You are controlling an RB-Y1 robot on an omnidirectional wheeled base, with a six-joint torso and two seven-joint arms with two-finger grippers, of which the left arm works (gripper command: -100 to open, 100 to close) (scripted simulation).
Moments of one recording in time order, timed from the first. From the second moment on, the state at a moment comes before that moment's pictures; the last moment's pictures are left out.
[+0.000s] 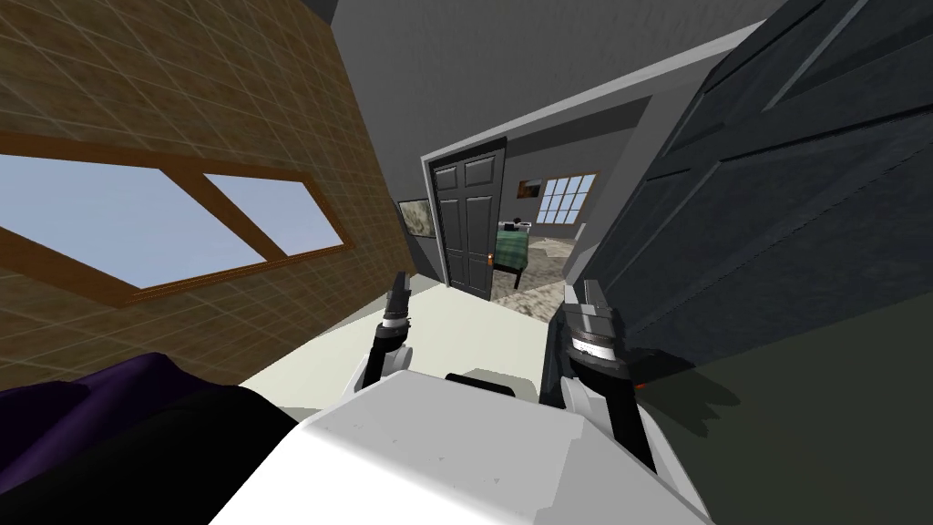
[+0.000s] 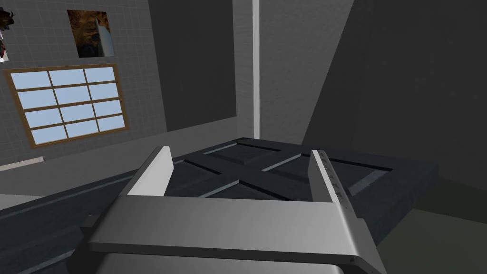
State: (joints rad) arm 0.48 0.06 0.06 -2.16 -0.02 -0.68 -0.30
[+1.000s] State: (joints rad) arm 0.46 0.08 0.11 -2.05 -0.09 -0.70 -0.53
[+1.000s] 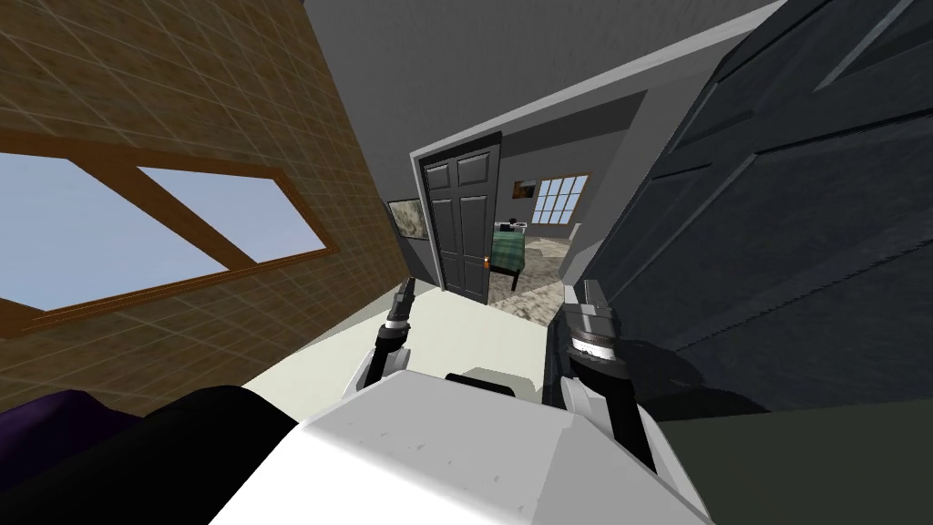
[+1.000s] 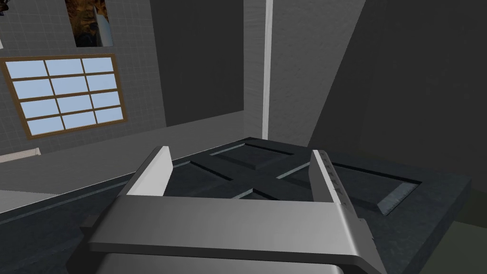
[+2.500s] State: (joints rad) arm 0.42 0.10 0.18 -1.85 -0.22 -0.76 -0.93
